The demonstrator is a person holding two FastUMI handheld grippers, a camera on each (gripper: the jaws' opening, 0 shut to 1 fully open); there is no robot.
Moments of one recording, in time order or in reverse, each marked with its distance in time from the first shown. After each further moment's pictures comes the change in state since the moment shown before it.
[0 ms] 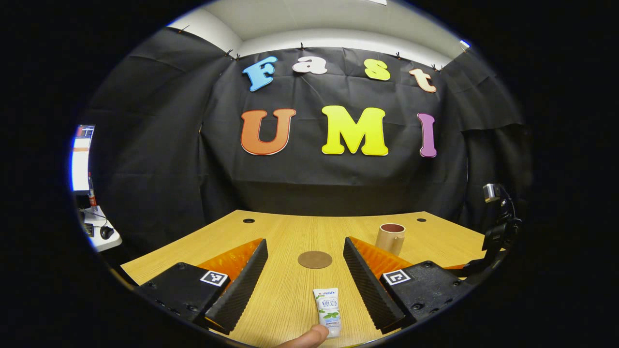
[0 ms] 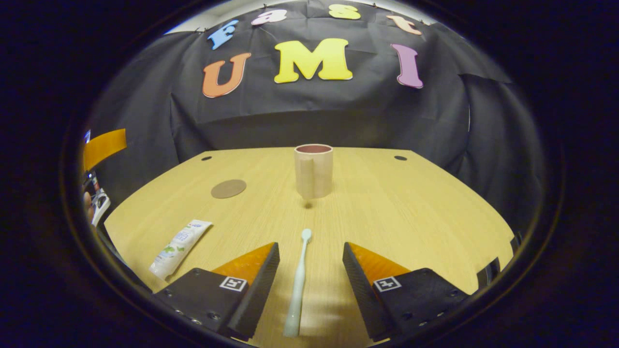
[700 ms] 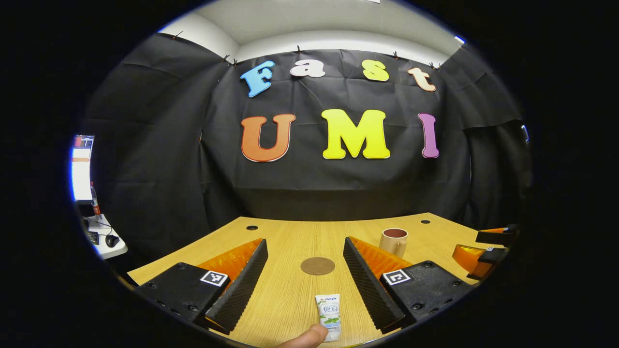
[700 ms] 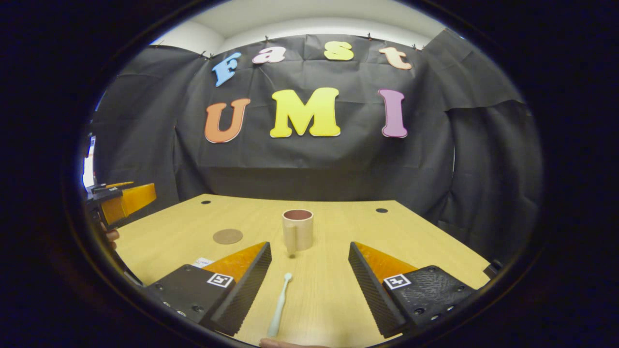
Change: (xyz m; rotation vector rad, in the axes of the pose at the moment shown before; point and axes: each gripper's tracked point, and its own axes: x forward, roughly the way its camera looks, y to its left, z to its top) left arm 0.002 -0.001 0.026 0.042 -0.037 0.029; right arm -0.075 -0.027 0.085 -0.017 -0.312 -0.015
